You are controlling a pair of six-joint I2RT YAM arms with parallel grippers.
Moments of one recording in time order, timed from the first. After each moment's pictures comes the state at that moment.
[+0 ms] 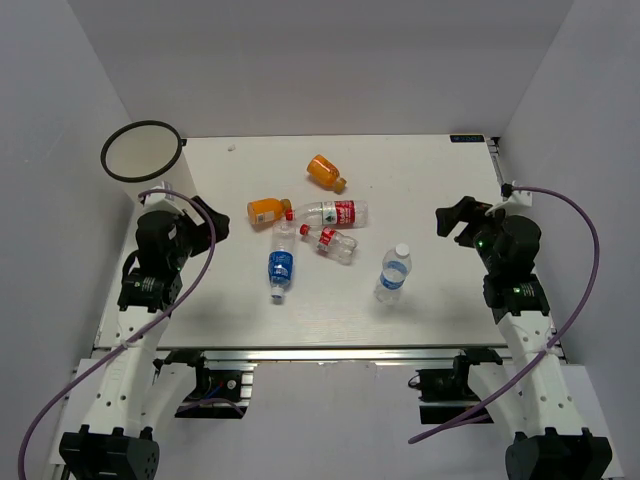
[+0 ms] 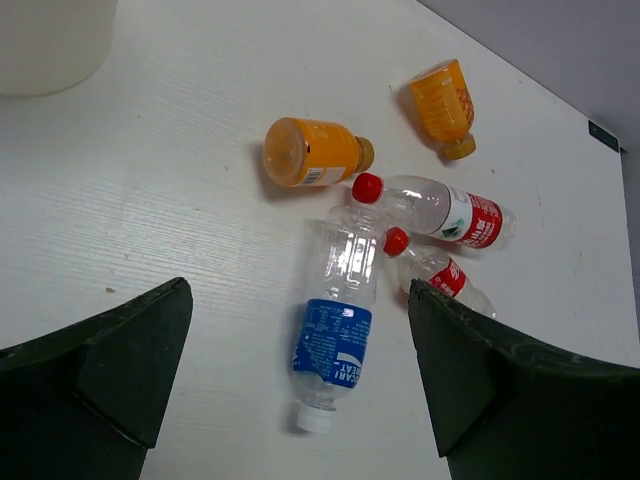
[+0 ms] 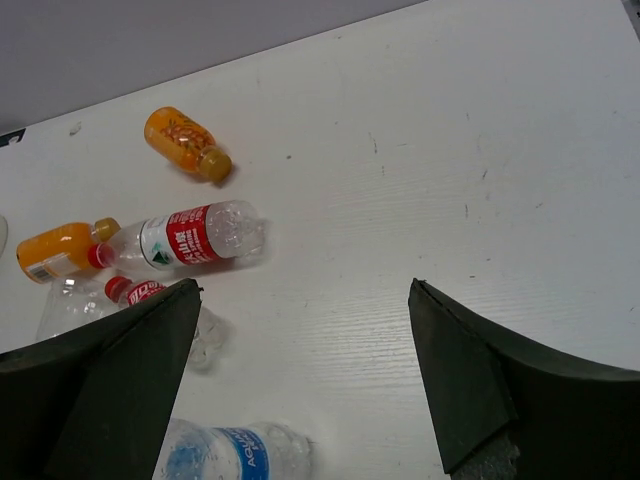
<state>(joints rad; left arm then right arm) -0.07 0.79 0.81 -0.40 0.01 -0.53 0.04 0.74 0.68 -0.13 -0.12 0.34</state>
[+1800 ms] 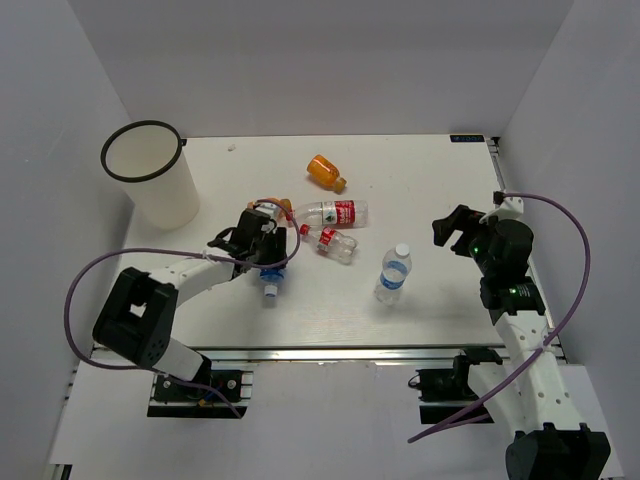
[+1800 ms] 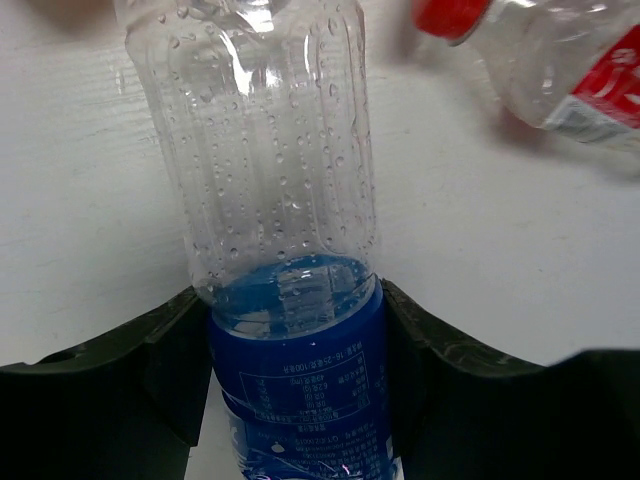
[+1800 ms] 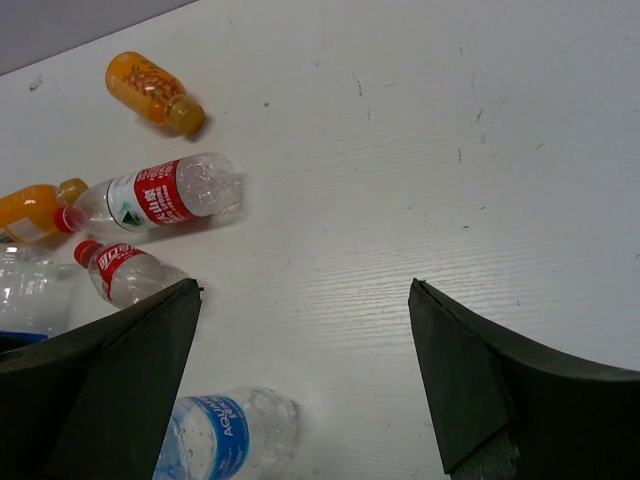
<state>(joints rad) -0.47 1.52 0.77 -0.12 -0.05 -0.31 0.04 0.74 0.63 -0.18 -0.12 0.33</state>
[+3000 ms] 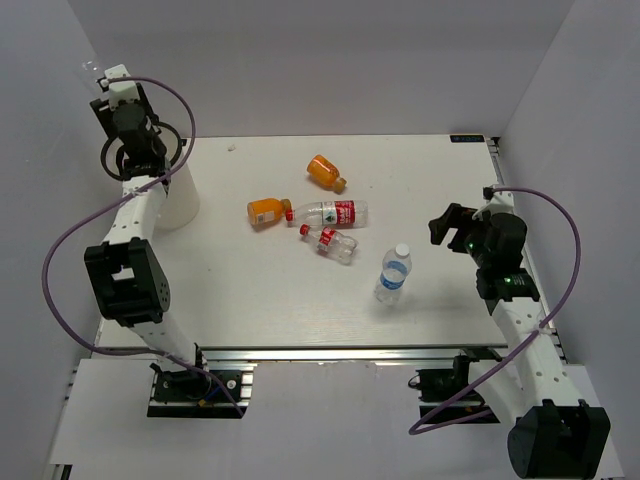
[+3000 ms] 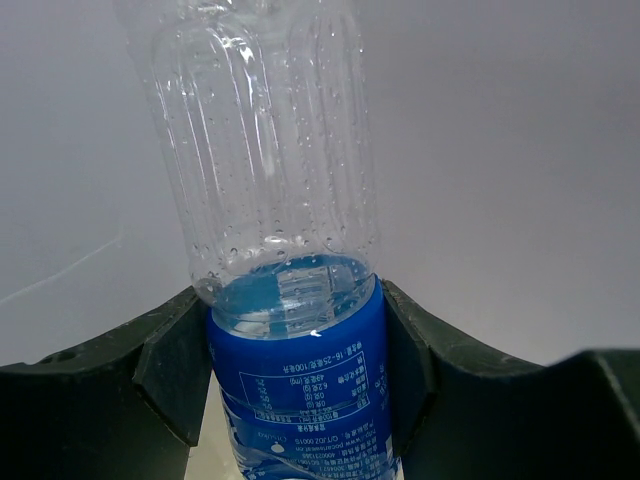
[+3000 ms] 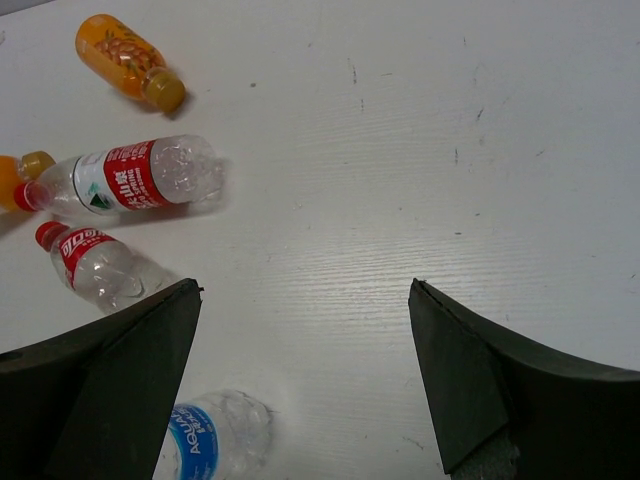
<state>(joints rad) 0.14 1.73 1.50 0.42 -0.48 0.12 0.04 0.84 0.63 -0.12 -0.15 0.25</state>
